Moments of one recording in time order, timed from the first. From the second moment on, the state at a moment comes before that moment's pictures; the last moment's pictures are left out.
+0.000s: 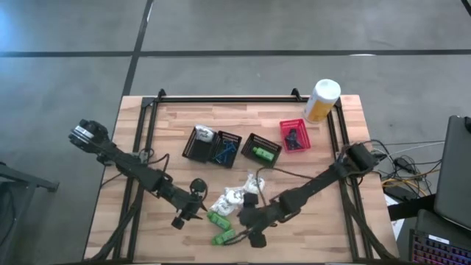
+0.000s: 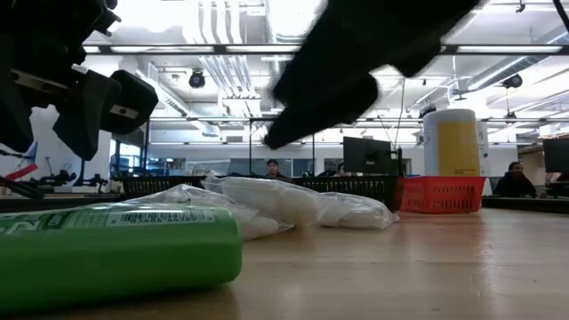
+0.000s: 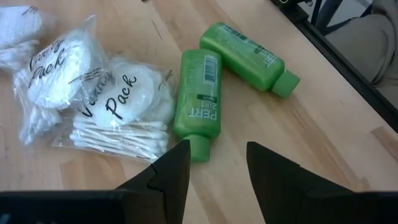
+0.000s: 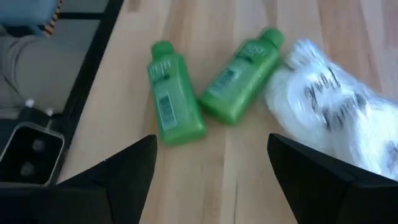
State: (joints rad) left arm -0.55 1.37 0.55 0.14 -0.02 -0.12; right arm 0.51 1.99 1.29 -0.09 0.16 0.38
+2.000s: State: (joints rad) left arm -0.54 1.68 0.61 0.38 0.03 -0.15; right arm 0.49 2.03 1.36 -0.26 0.19 0.42
